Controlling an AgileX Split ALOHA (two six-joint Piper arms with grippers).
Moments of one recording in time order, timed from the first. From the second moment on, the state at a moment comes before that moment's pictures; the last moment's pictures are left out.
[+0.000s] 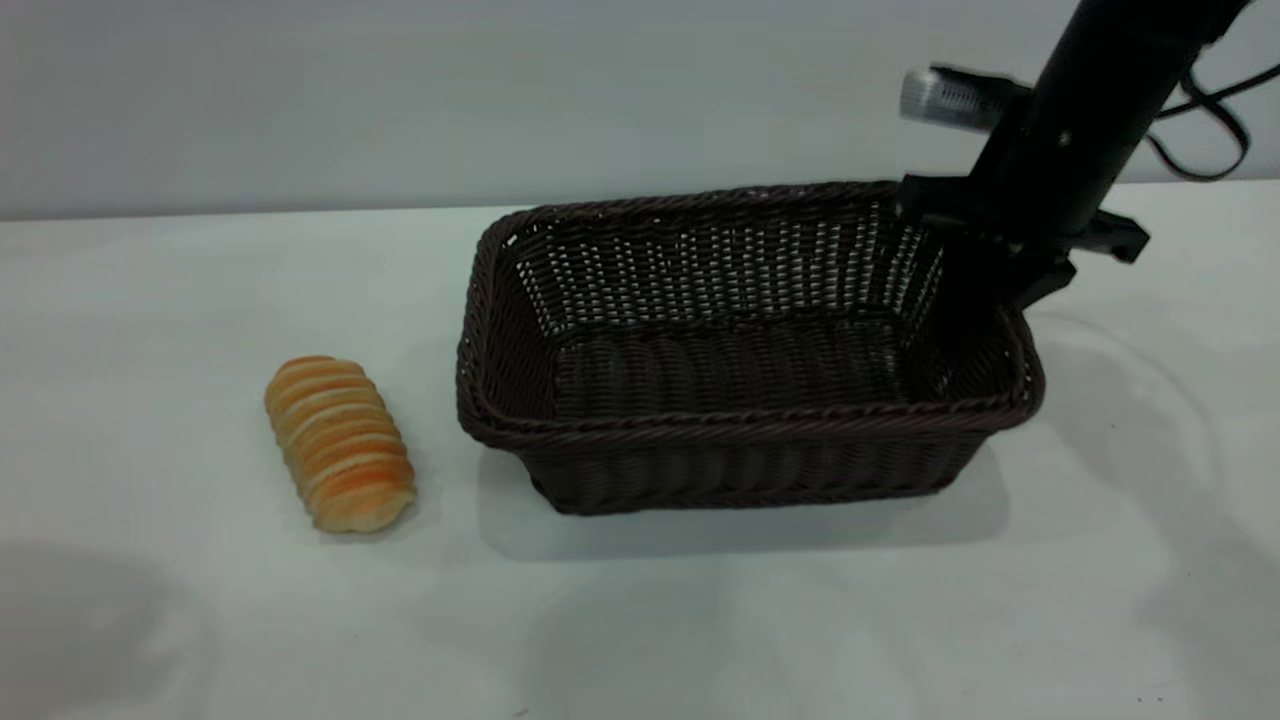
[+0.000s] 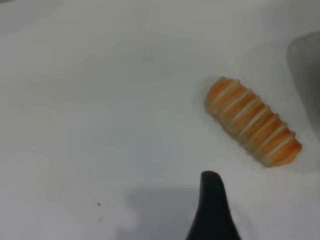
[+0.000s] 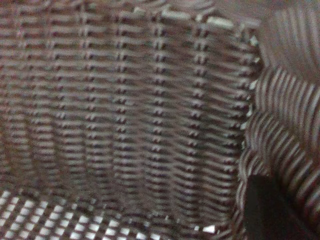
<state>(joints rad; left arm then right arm) -0.06 1.16 -0.87 -0.02 0.55 0.11 0.15 2.36 -1.67 0.41 0.88 -0.23</state>
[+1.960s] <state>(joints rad) -0.17 2.11 -1.18 -0.19 0.28 0.14 0.15 0.64 -0.70 0.14 1.24 -0.26</state>
